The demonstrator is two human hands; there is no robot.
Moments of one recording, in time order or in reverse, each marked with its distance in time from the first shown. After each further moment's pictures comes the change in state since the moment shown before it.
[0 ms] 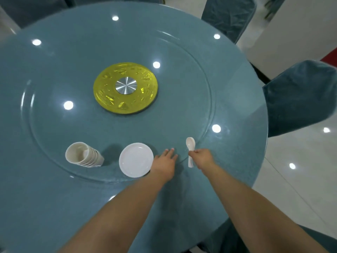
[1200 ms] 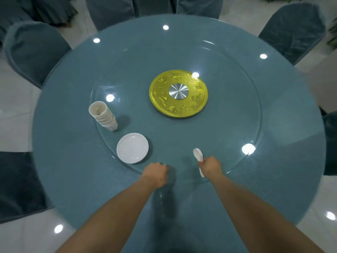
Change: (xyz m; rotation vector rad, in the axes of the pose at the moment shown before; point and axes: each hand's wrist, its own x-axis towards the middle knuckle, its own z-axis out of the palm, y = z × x) left_hand -0.108 -0.152 0.010 -0.082 0.015 -0.229; right_hand -0.020 -0.070 0.110 -0.592 -0.078 -0.150
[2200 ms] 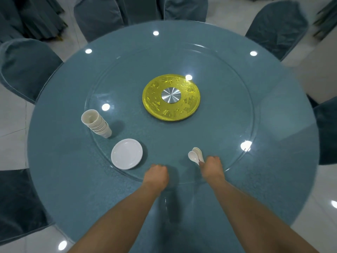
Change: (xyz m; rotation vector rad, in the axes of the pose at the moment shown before) left_hand 0.006 0.021 -0.007 -0.103 0.059 -0.198; right_hand -0.006 0.010 0.000 0.070 0.191 -0.002
